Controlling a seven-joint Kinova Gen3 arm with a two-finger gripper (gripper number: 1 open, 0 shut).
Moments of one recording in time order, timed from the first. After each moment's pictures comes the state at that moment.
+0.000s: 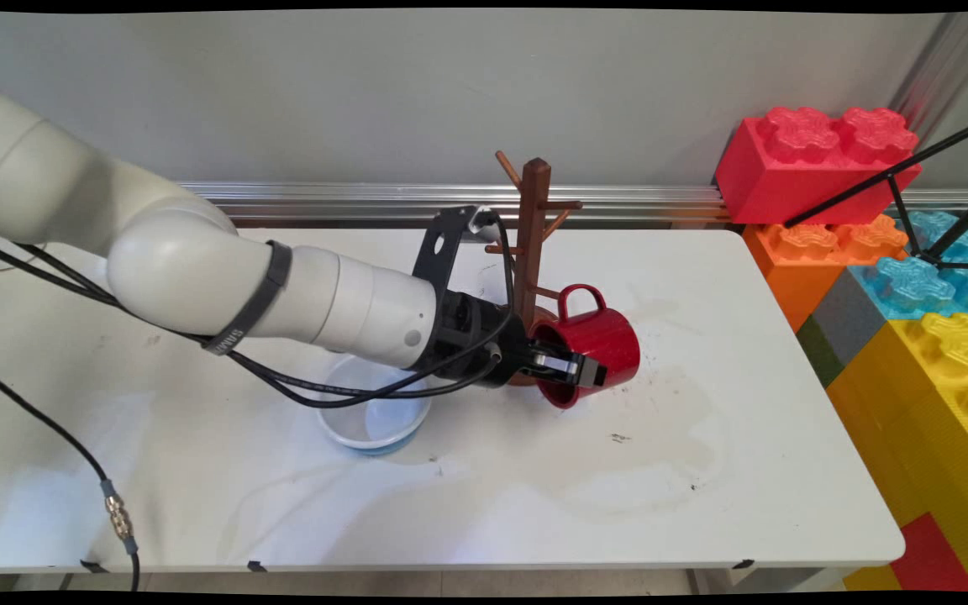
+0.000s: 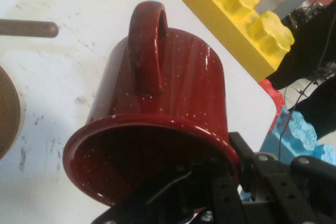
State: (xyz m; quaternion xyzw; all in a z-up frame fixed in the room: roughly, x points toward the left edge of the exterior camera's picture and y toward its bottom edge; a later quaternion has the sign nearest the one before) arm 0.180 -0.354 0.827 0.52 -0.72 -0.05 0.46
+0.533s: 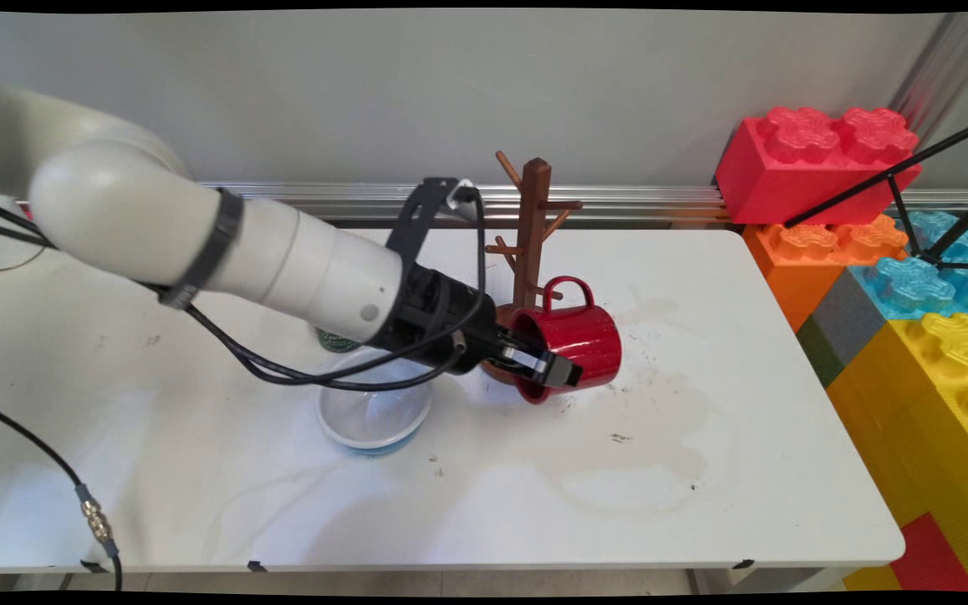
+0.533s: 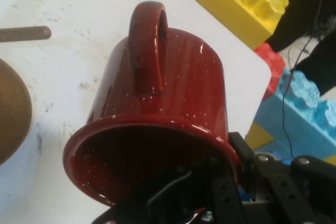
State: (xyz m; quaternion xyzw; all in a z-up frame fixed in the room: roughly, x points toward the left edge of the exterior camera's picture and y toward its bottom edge) arm 0.202 -0.348 0.867 0.47 -0.77 -0.04 0.43
